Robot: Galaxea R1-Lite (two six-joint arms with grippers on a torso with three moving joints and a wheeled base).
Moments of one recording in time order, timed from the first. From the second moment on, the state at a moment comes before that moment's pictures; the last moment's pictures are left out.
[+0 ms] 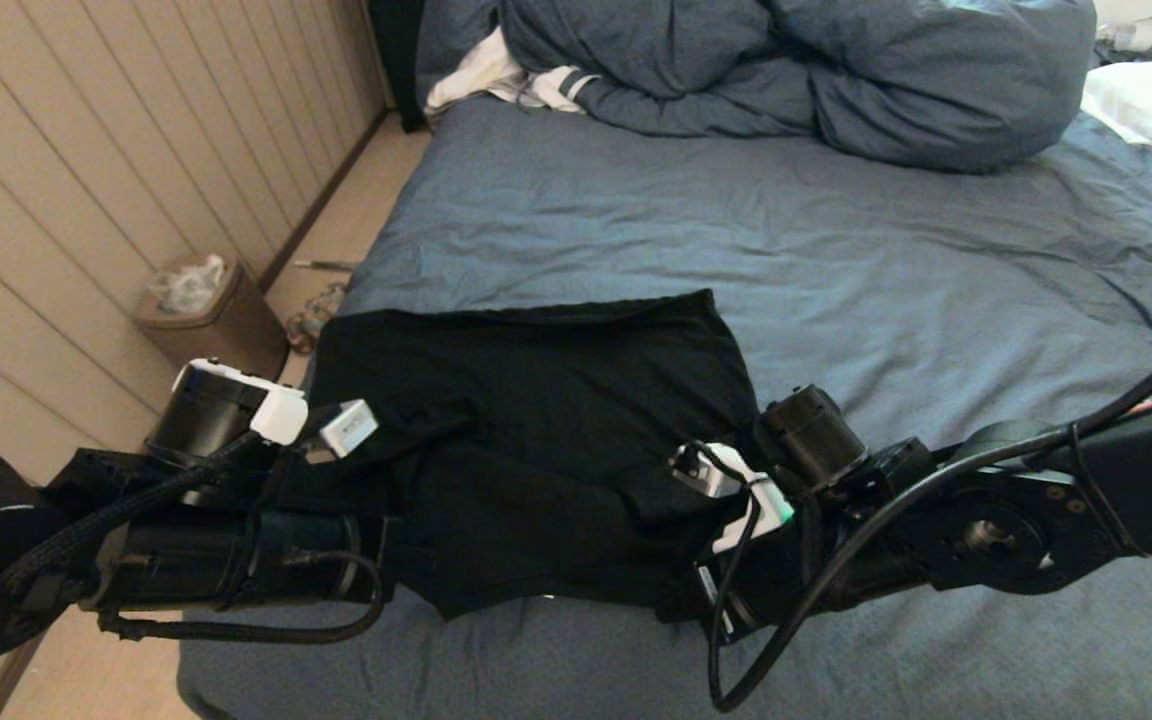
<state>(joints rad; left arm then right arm) -0.51 1.58 -0.75 -0.08 -0.27 -0.35 0.63 1.80 -1.00 0.11 0.36 0.23</state>
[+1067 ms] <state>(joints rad) -0.48 1.56 -1.04 -0.06 -0.19 -0.36 0.54 2.05 -1.72 0.11 0.11 0.24</state>
